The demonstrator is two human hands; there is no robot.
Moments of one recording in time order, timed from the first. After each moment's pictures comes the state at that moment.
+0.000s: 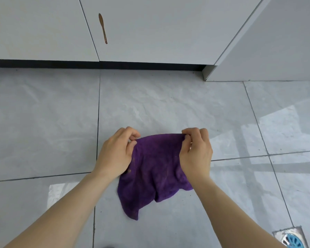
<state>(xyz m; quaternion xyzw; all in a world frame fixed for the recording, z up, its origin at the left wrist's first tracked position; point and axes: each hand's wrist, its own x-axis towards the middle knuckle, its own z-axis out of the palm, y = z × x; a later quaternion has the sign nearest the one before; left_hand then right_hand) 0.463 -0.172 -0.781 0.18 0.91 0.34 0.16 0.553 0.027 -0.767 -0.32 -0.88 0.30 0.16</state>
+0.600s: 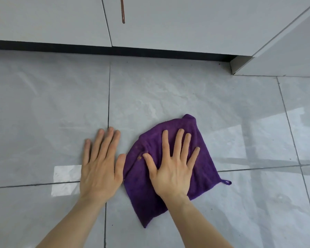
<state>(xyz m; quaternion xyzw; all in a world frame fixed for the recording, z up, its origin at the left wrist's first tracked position) 0.467 -0.242 -0.852 0.17 0.97 0.12 0.10 0.530 -0.065 -0.838 -0.25 -0.96 0.09 -0.08</state>
